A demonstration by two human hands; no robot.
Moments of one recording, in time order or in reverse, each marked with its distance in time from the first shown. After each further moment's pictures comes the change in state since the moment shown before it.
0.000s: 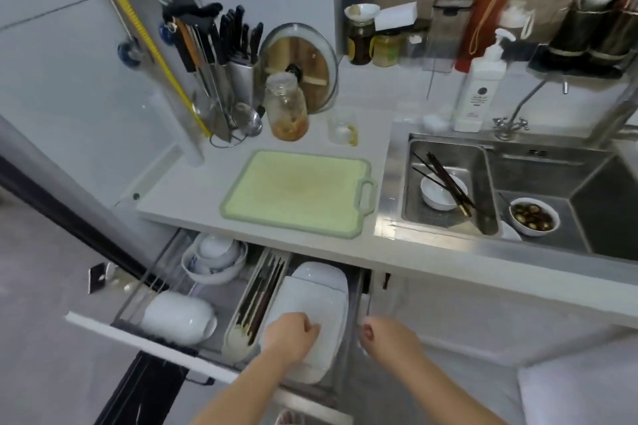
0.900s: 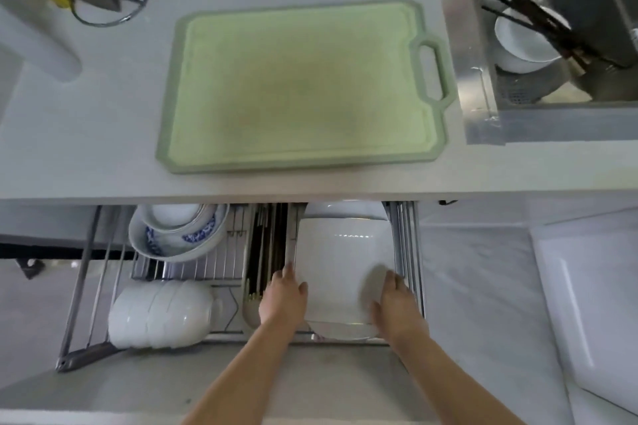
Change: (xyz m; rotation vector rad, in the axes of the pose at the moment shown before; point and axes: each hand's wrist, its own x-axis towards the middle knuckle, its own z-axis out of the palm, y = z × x) left_hand 0.194 -0.153 0.066 0.064 -0.214 -0.084; right_hand 0.149 -0.057 0.179 0.146 -0.102 0.497
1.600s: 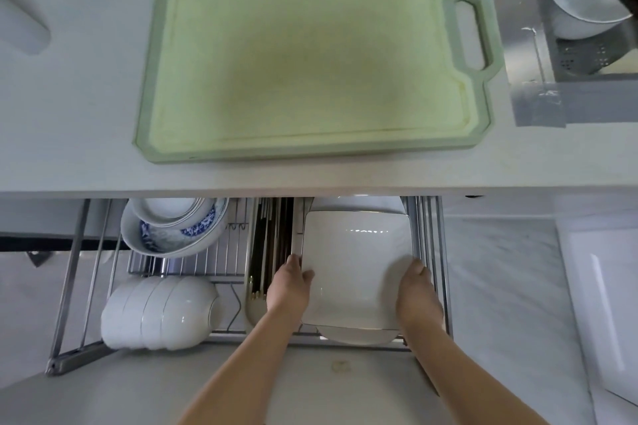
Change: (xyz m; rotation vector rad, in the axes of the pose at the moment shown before) left_hand 0.045 -0.007 0.017 -0.154 0.004 -0.052; right_hand 0.041 -0.003 0.009 0.000 0.111 0.244
